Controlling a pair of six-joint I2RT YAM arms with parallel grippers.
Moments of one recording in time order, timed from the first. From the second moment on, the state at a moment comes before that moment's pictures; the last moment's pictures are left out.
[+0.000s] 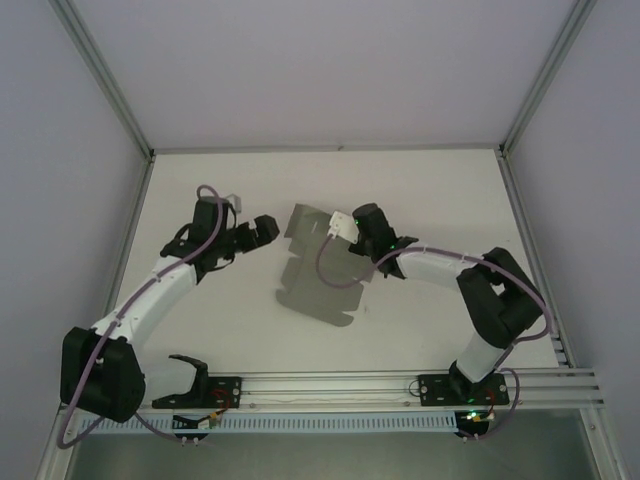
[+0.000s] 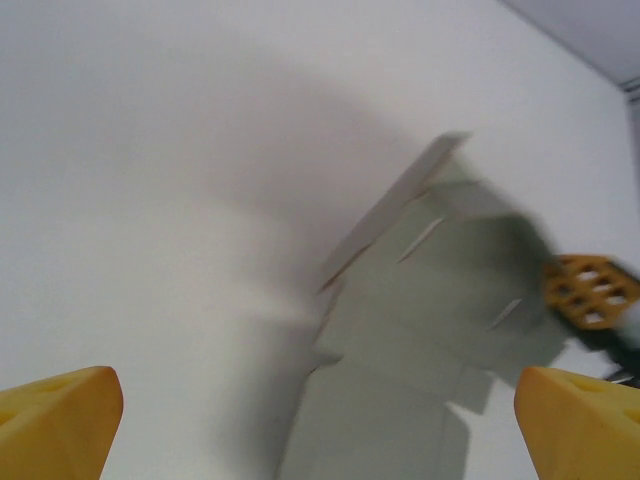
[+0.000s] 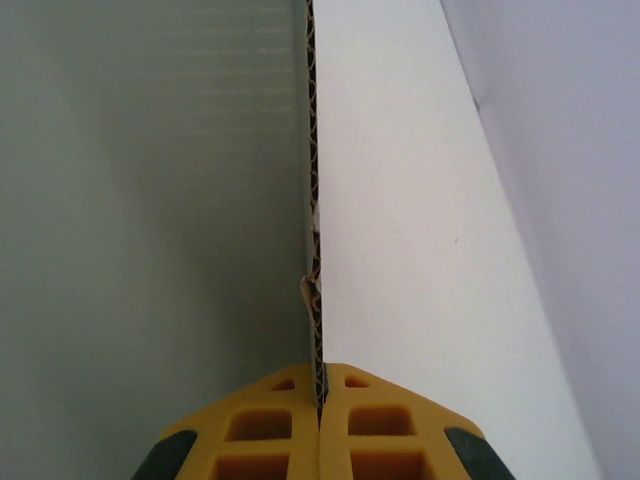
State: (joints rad) left arm -0.28 1.24 0.91 -0.38 0.23 -0.61; right arm 0.66 1.68 0.90 0.15 0.32 -0.85
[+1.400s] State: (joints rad) left arm -0.43 1.78 1.35 -0.32 0.41 -0.73; right arm 0.74 1.69 0.80 0.52 0.42 -1.02
